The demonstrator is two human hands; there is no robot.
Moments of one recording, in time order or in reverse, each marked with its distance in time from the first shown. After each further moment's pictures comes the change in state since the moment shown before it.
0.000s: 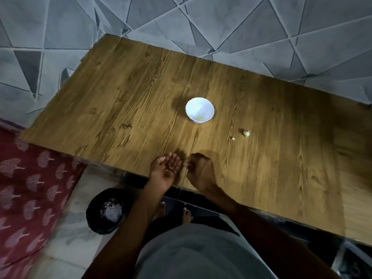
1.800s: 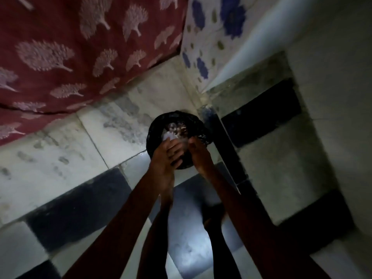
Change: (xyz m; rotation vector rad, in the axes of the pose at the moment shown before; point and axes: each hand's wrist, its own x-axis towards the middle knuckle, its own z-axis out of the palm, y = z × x) left_hand 0.253 0.187 -0.543 -0.201 0.272 0.051; right_hand -0.014 -0.037 0.656 0.085 -0.901 0.308
